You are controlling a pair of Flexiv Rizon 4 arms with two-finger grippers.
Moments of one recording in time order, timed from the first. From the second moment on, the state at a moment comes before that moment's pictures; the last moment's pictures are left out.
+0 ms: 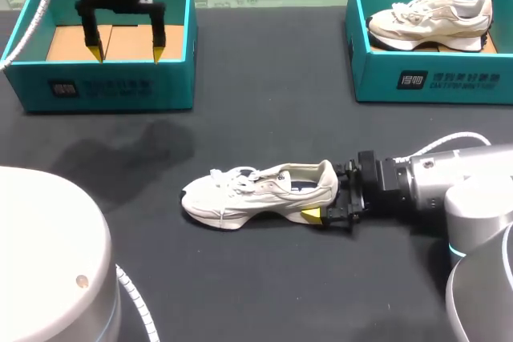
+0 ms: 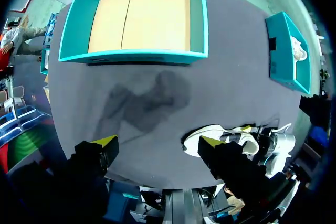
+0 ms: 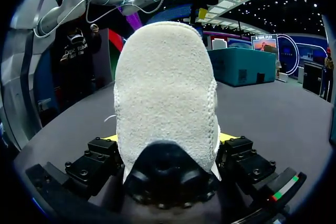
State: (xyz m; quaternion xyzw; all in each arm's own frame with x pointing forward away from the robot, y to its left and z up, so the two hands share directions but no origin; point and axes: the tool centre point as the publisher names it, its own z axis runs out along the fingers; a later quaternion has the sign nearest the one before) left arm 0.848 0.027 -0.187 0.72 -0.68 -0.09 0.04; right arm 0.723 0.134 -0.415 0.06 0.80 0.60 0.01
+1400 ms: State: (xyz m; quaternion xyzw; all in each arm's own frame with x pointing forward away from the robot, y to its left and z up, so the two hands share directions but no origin) left arm 0.719 -0.143 -0.251 0.57 -0.81 -0.10 0.06; right arm 0.723 0.134 -0.415 0.06 0.80 0.60 0.01
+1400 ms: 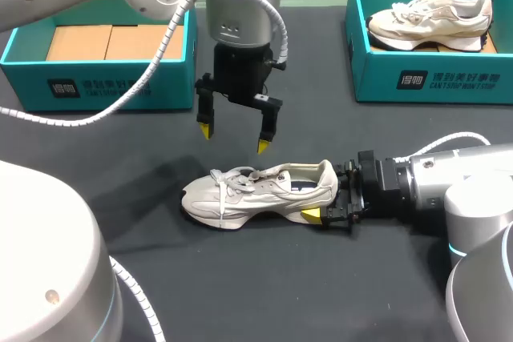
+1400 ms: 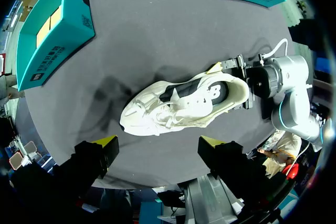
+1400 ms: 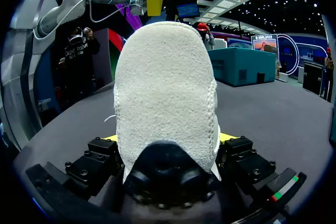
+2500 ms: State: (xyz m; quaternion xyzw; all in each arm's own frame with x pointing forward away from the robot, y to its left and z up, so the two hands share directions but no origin) left arm 0.710 -0.203 -0.330 0.63 -0.76 -0.12 0.02; right arm 0.723 0.134 -0.415 0.06 0.80 0.60 0.01
